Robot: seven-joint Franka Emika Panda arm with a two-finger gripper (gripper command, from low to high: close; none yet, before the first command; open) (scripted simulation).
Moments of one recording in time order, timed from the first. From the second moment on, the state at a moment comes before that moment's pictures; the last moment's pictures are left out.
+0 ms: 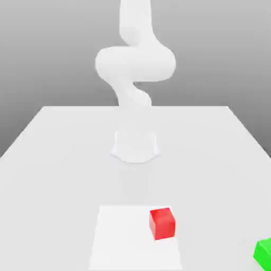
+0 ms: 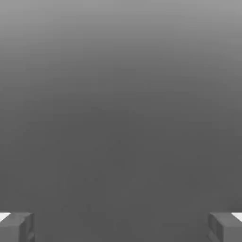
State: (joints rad) arm 0.01 -0.71 0.00 -2.35 0.01 2.35 0.79
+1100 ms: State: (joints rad) arm 0.13 0.27 0.02 -2.70 -0.04 2.97 0.75
